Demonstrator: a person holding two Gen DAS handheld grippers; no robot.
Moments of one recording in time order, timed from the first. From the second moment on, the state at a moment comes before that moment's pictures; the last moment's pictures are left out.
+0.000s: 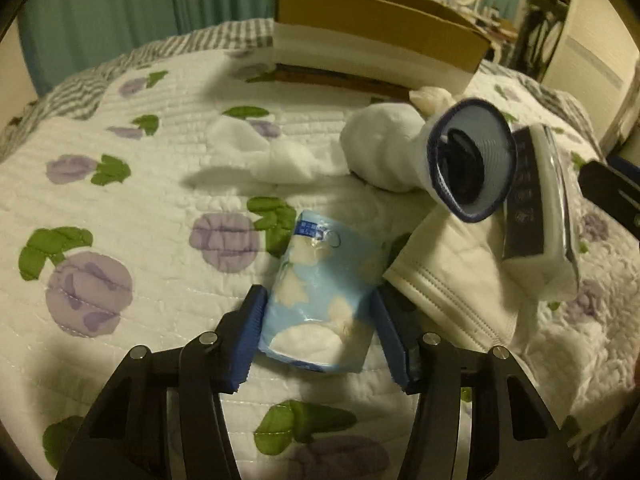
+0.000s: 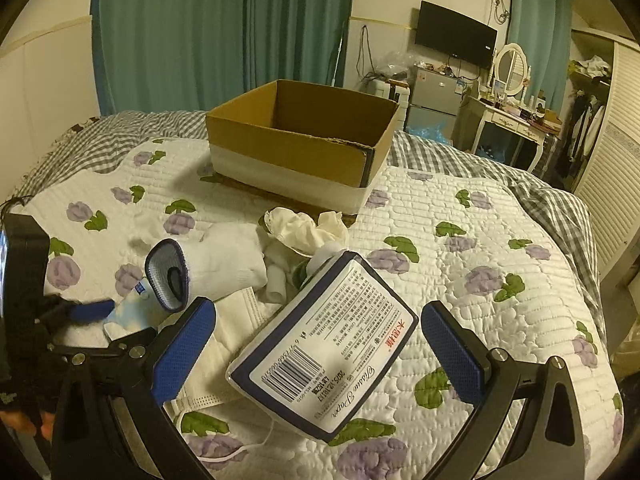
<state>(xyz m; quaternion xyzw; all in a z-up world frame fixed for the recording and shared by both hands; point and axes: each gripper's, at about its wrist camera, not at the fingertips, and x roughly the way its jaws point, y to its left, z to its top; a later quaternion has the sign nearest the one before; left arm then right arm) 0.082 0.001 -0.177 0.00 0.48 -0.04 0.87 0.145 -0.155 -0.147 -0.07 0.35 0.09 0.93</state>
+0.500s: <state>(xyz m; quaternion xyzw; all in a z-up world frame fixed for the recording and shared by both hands) 0.067 0.036 -0.132 -0.05 0.42 -0.01 0.91 0.165 -0.090 -0.153 -0.11 0.37 0.17 0.91</state>
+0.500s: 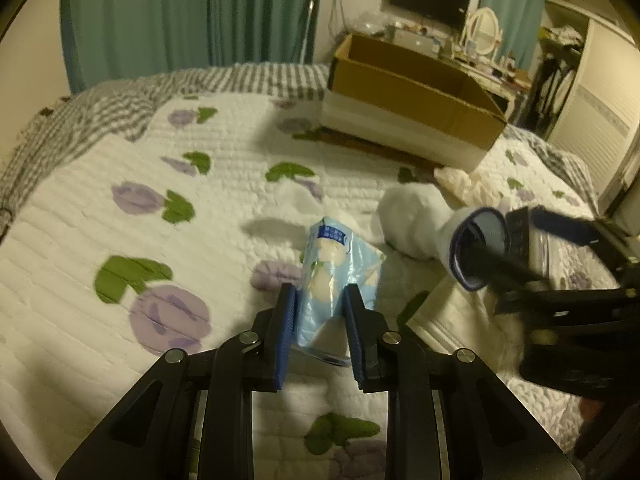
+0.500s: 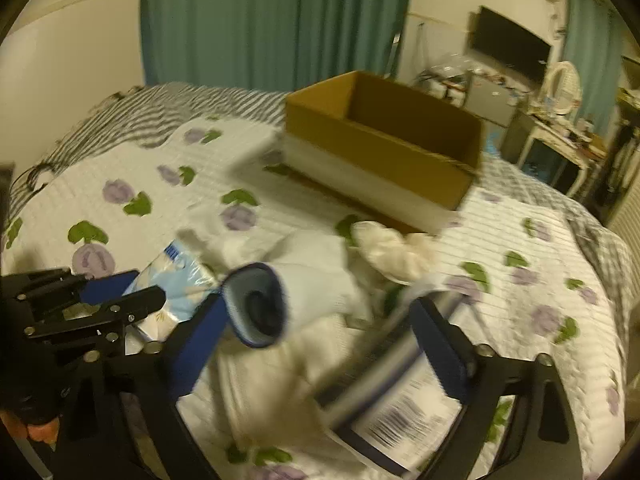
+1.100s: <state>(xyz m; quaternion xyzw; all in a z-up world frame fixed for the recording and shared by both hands) 0.060 0.020 -0.071 -0.02 0.37 -0.01 0.93 0.173 -0.076 -0.128 -0.11 0.36 0.21 0.90</state>
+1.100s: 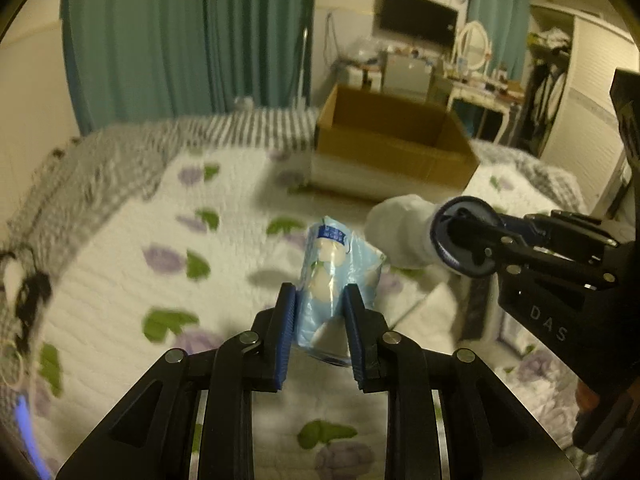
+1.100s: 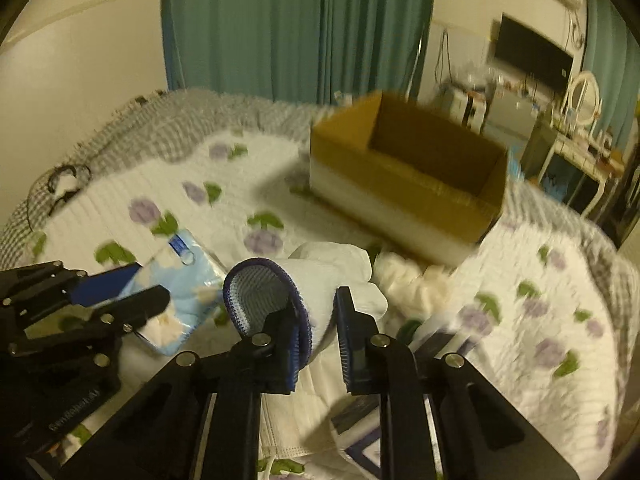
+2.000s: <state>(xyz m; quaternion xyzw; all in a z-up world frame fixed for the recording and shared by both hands) 0.283 -0.030 -0.027 0.05 0.32 -0.06 0.95 0.323 -0.129 0.002 -0.07 0.26 0.18 0.95</state>
